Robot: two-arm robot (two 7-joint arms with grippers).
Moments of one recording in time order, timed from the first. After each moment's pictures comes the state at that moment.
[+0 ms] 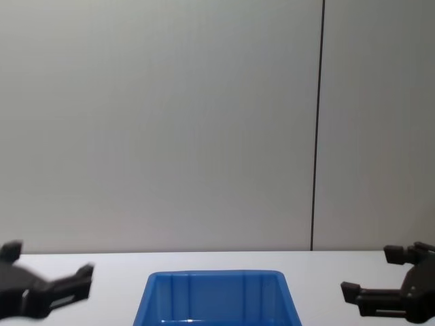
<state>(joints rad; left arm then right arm) 0.08 0.63 0.40 -1.82 -0.36 0.06 0.24 0.08 0.41 -0.27 -1.57 0.16 0.08 0.44</state>
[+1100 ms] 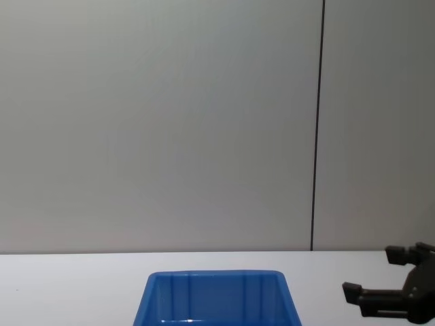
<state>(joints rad) 0.10 0.63 0.38 -1.54 -0.46 -0.08 0.01 0.08 0.41 -0.27 -1.58 0.16 0.08 0.44</state>
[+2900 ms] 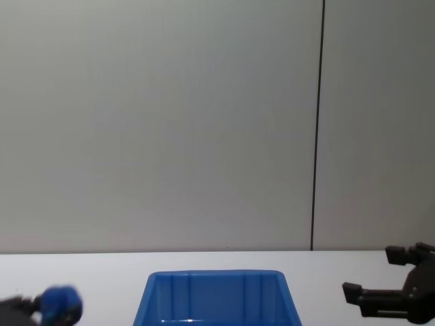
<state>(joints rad) -0.02 0.57 0.33 -1.48 -0.43 -0.10 -0.18 0.08 0.41 -0.27 -1.58 0.16 0.08 0.44</state>
